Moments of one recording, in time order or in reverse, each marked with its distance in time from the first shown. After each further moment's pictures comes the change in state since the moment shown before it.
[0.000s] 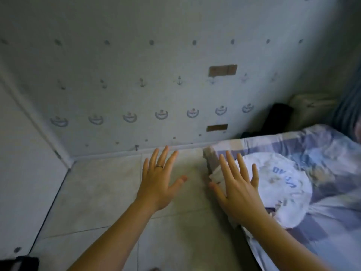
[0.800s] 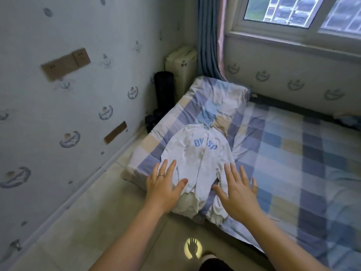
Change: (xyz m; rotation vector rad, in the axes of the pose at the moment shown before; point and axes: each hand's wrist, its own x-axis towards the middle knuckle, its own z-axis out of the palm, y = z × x) left_hand 0.337 0.114 0.247 -0.178 -0.651 0.477; right_hand 0.120 0.211 0.100 0.082 -0.212 1.113
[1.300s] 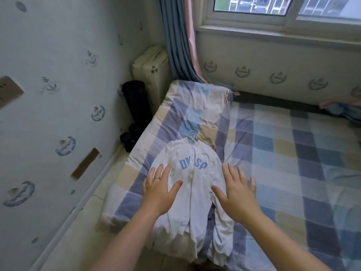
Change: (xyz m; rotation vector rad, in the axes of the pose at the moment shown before) left_hand 0.260 0.034 0.013 0.030 -0.149 0.052; right_hand 0.215 0.034 -0.039 0.093 0.007 0.135
